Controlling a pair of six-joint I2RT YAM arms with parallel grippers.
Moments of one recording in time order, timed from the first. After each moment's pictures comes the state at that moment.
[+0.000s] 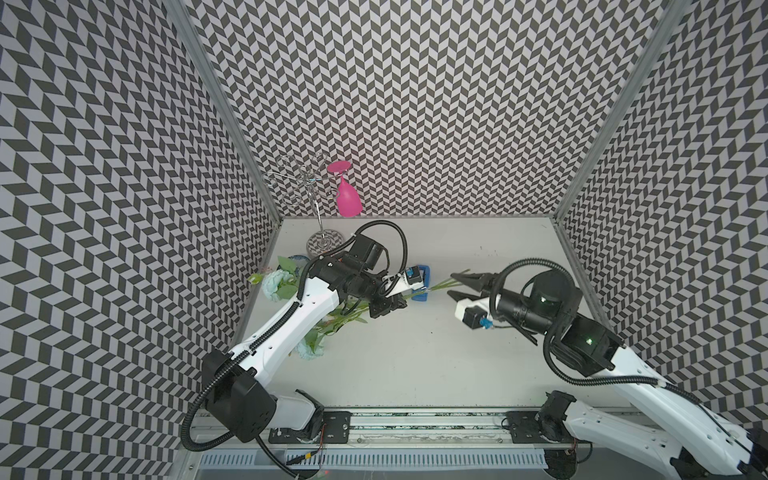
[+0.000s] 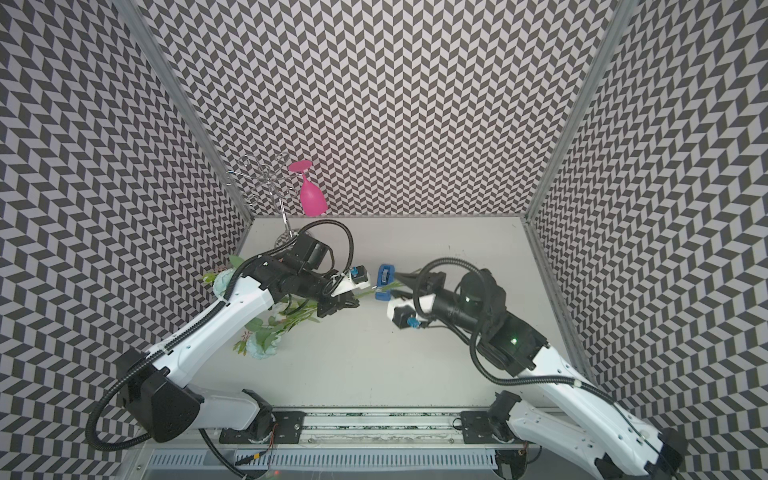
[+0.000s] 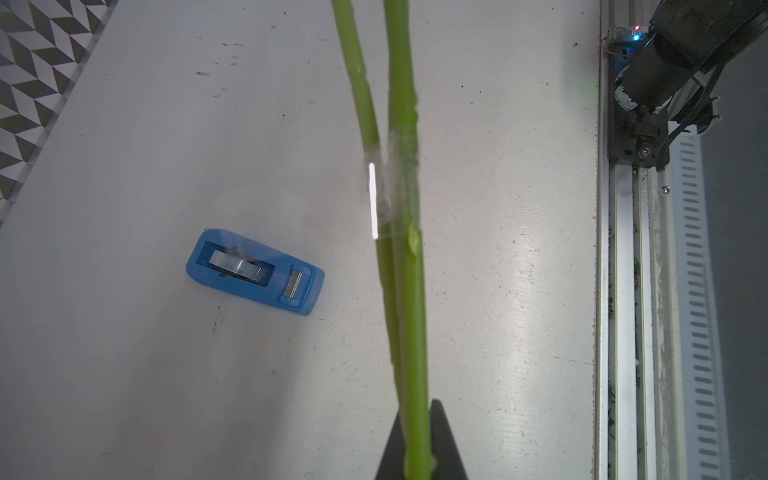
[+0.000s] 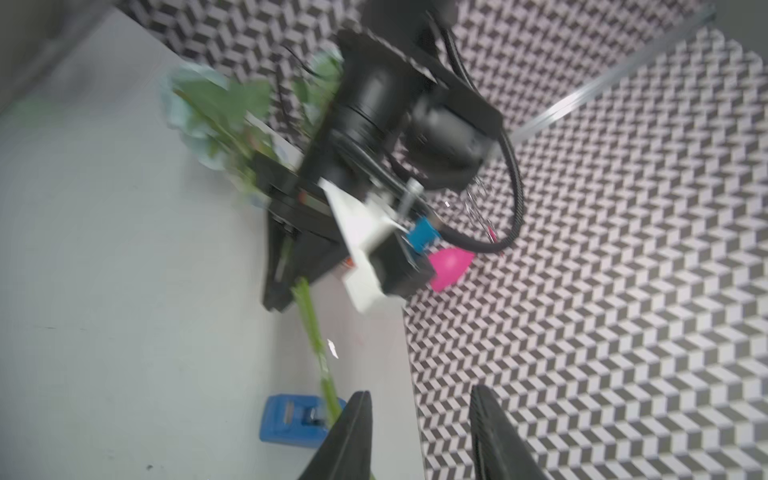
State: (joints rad) left arm -0.55 1.39 1.31 -0.97 0.51 0.74; right arm 0.84 0.89 0.91 -0.19 -0.26 -1.07
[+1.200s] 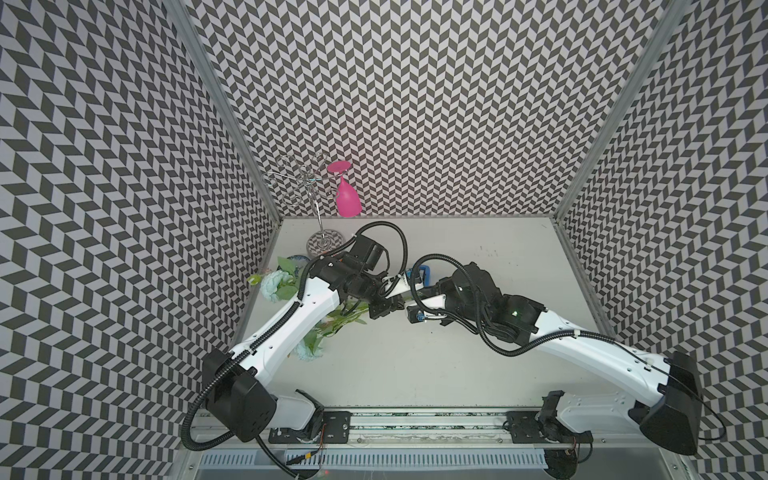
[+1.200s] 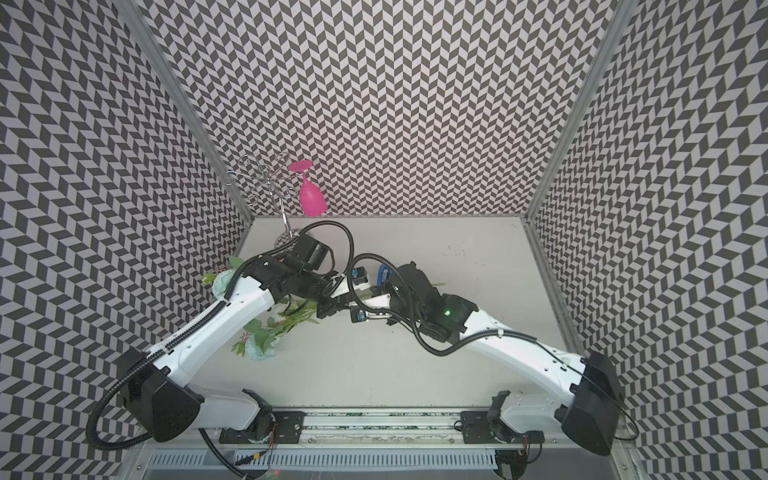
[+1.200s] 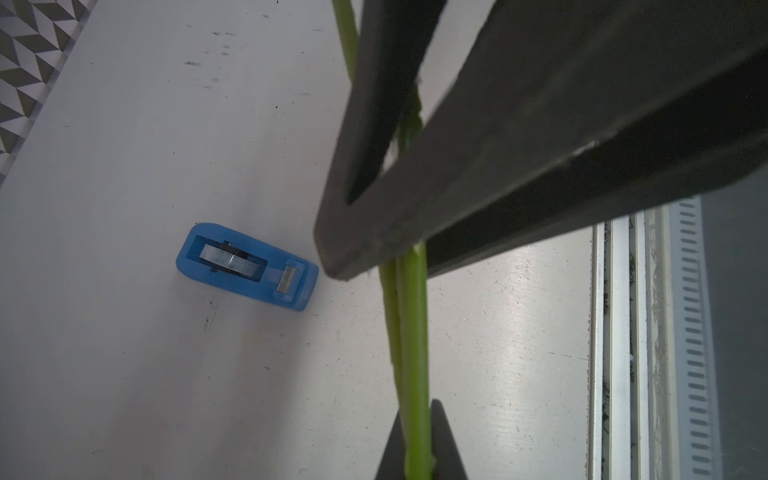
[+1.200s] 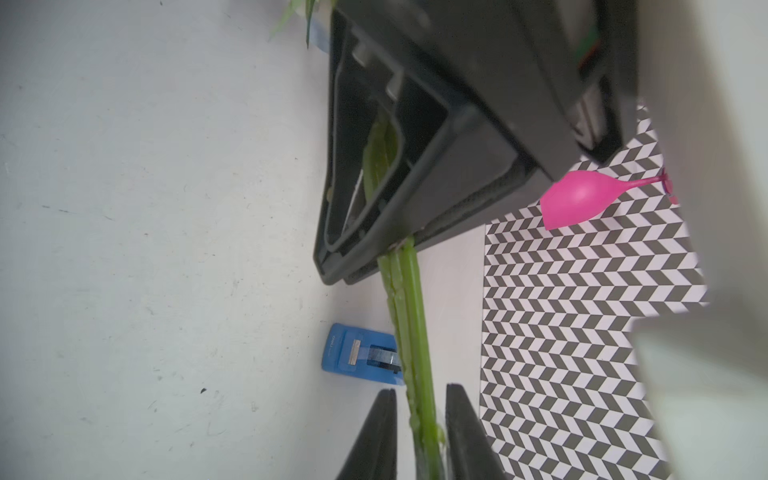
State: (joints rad) left arm -0.55 1.39 1.31 -0.99 0.51 0.74; right arm 0.91 1.30 1.10 -0.35 0.04 -1.11
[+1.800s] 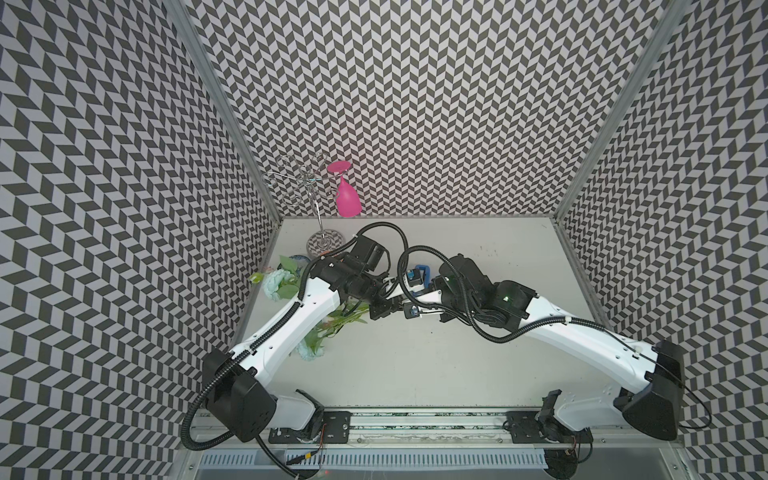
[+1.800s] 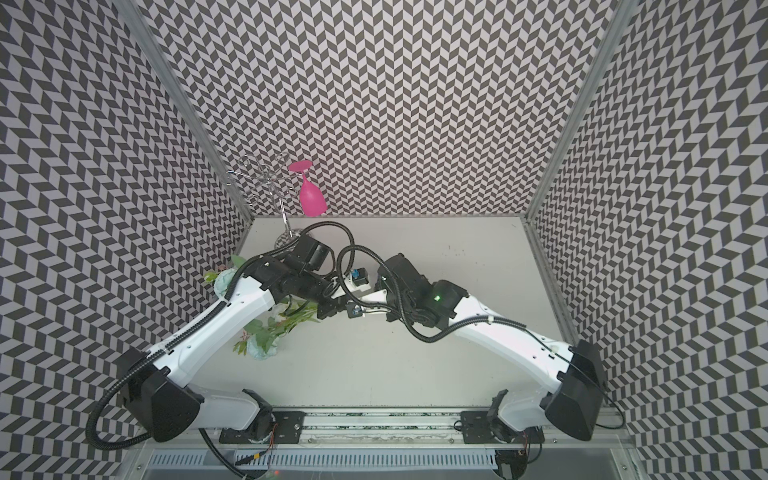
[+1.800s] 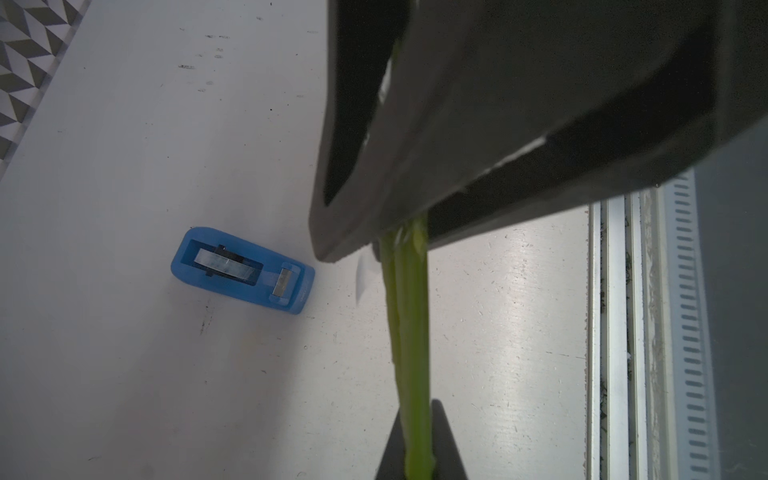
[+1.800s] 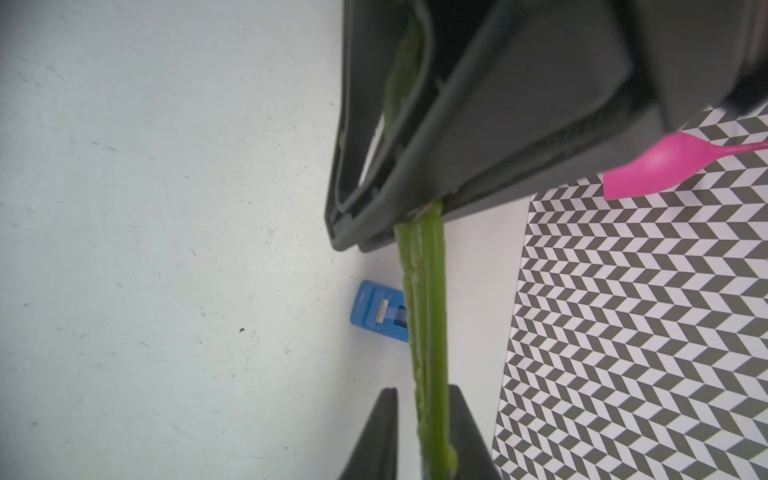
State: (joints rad) left arm -0.56 1.39 1.31 -0.99 0.51 0.75; right arm 0.91 1.38 1.26 -0.61 0.04 -1.10
